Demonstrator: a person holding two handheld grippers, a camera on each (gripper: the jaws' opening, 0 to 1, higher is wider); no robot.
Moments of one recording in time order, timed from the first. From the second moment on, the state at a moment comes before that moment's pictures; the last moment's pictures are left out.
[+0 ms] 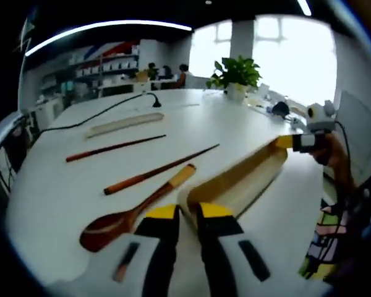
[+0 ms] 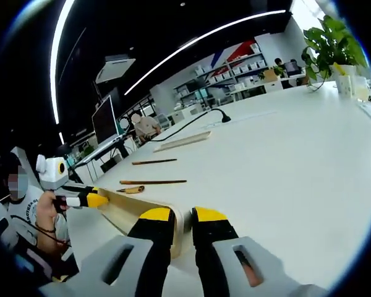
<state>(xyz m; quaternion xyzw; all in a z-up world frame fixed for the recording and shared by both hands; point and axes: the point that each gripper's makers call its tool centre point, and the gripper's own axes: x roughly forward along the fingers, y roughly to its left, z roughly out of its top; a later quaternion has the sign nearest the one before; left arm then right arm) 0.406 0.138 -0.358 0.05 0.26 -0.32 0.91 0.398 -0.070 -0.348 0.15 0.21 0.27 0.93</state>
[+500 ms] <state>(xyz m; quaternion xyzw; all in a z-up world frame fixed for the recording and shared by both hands) 0.409 0.139 -0.361 0.08 0.25 -0.31 0.91 0.407 -0.075 -0.354 0.12 0.21 0.27 0.93</state>
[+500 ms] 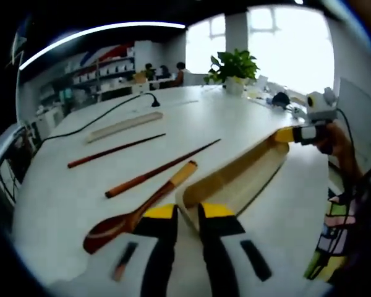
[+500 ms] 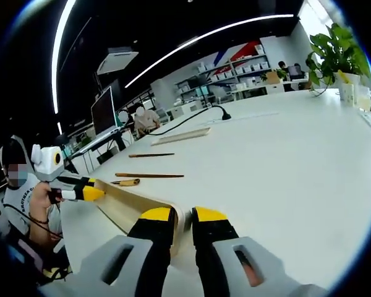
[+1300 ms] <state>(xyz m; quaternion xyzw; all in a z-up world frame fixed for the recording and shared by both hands) 0.410 0.138 -0.354 0.10 0.24 -0.32 0.91 0.406 -0.075 -0.355 0.10 0.21 0.28 0.93</state>
